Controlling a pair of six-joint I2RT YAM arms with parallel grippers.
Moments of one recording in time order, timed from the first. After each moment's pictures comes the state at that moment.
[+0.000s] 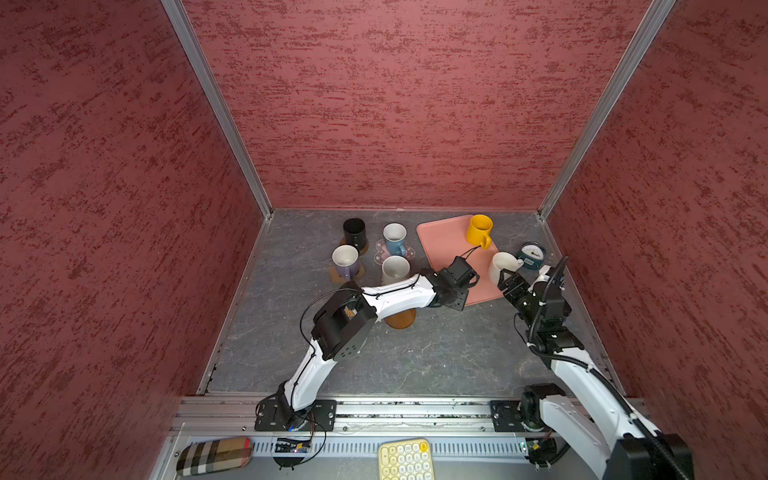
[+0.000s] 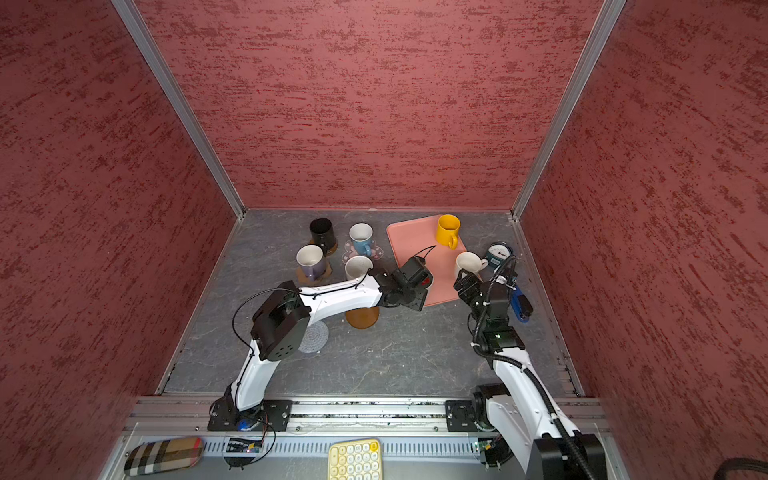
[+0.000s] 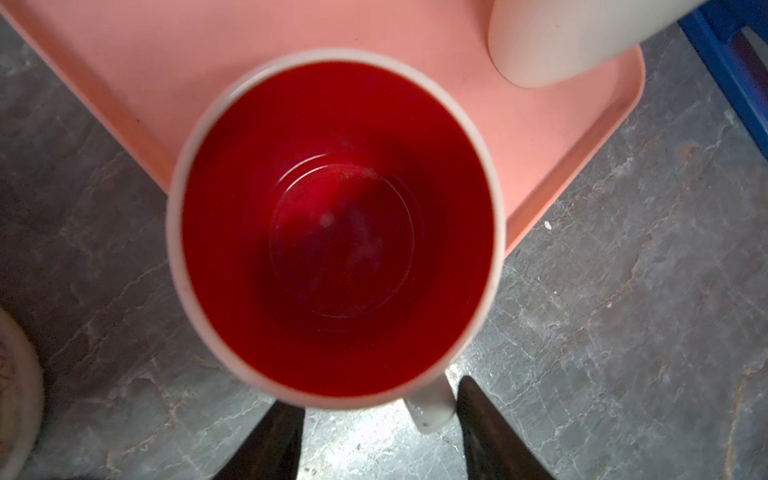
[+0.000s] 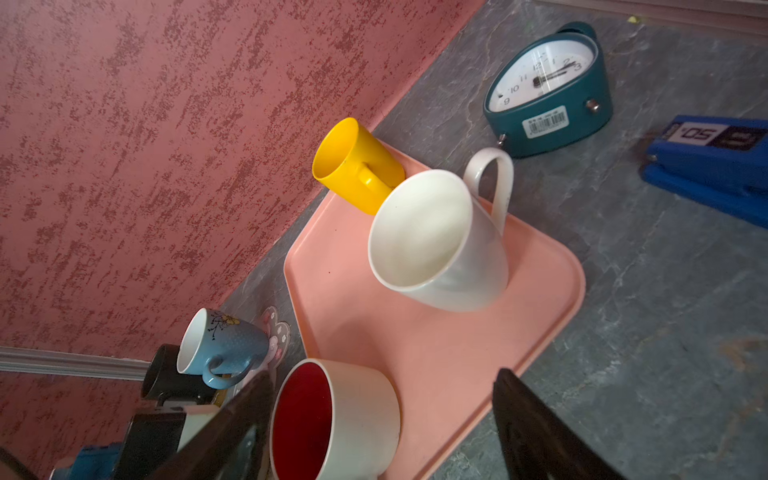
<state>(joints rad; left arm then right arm) -0.98 2.16 1.71 -0.56 -0.11 -0.49 0.07 0.87 0.39 0.11 0.05 0.85</state>
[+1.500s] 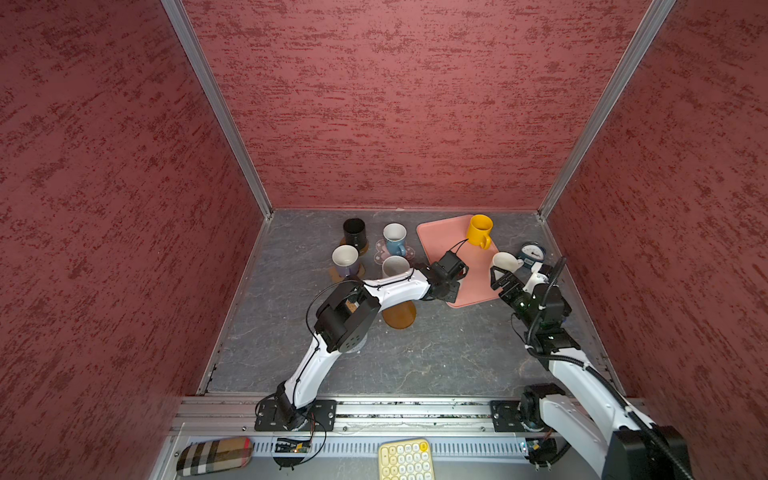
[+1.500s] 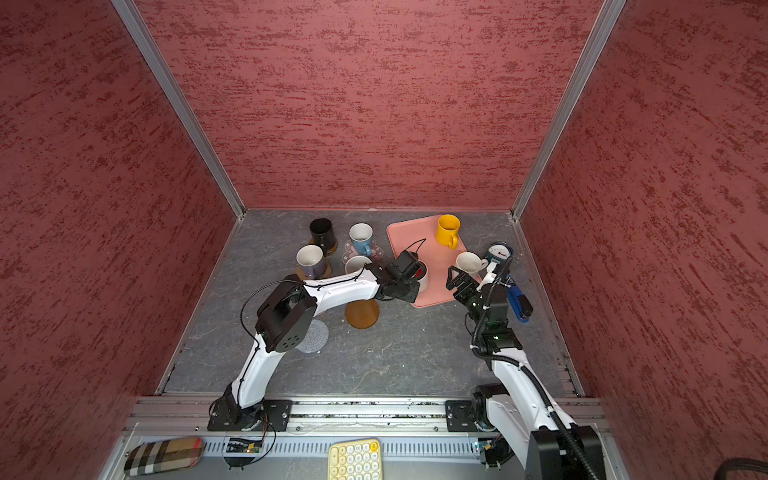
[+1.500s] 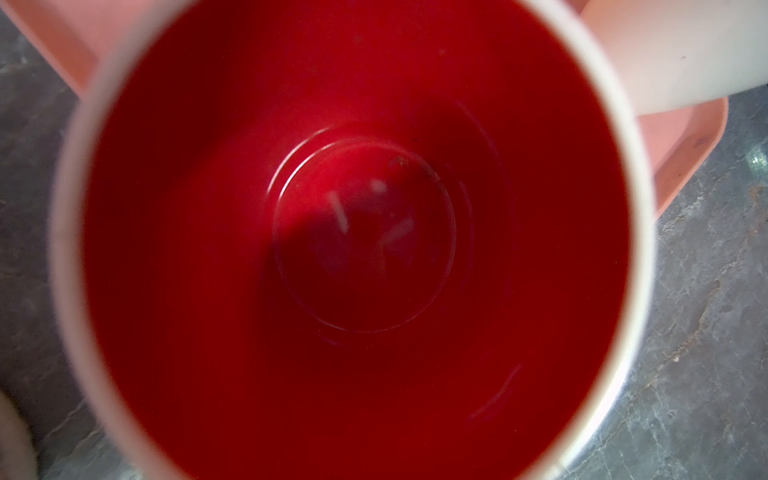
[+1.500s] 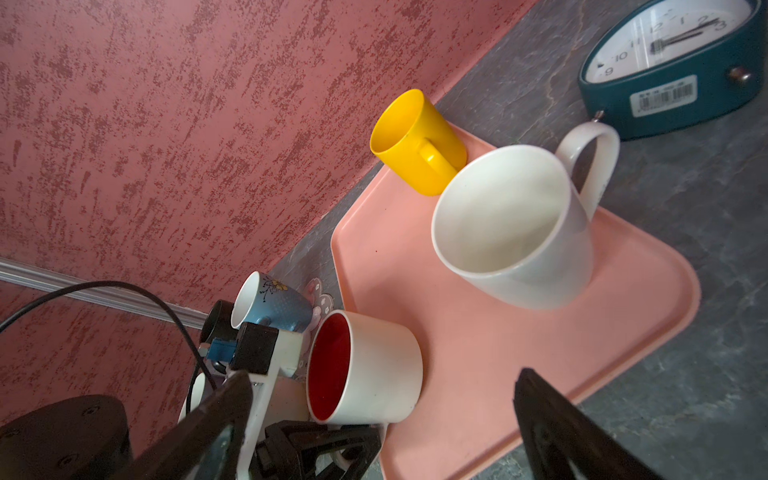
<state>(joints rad) -0.90 2.22 1.72 -0.50 -0.05 -0.47 0.07 0.90 0.35 0.26 -0.11 0.82</state>
